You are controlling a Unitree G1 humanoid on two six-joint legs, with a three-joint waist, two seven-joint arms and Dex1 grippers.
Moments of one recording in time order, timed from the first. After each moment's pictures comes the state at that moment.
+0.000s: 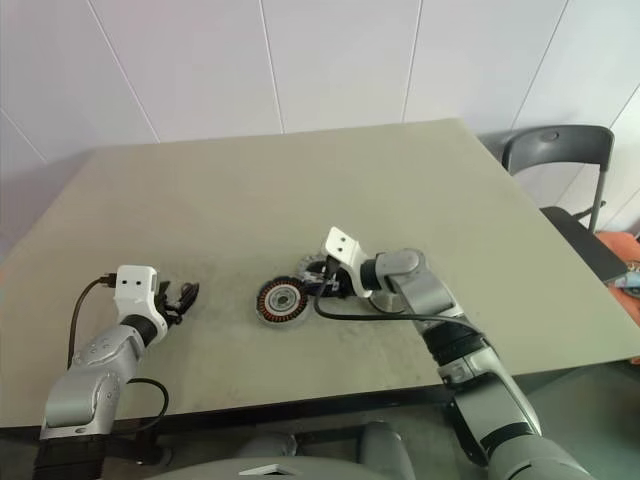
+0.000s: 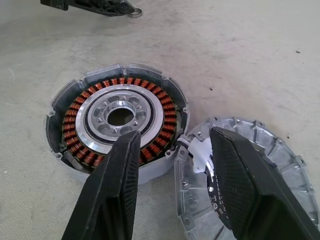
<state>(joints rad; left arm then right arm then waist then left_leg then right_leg) 0.05 0.35 0.23 -0.17 -0.27 0.55 -0.23 -0.56 -0.36 0.33 0.24 0.10 0.40 1.04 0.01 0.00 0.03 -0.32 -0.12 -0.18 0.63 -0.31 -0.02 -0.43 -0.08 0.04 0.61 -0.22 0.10</state>
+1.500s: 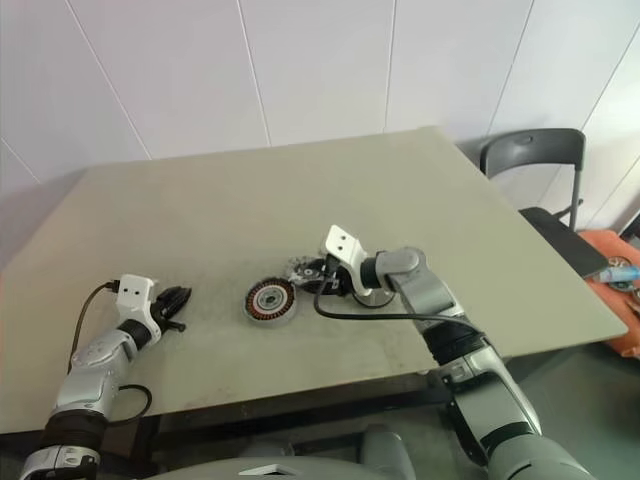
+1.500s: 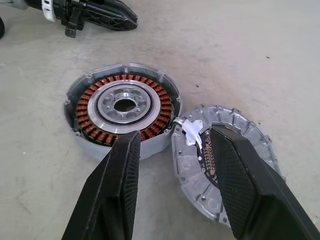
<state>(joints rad) -0.05 0.42 0.20 0.36 -0.26 0.04 -0.53 -0.57 -0.36 0.33 0.24 0.10 0.39 1.02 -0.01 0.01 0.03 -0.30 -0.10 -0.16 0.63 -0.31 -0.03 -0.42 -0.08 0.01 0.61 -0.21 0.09</state>
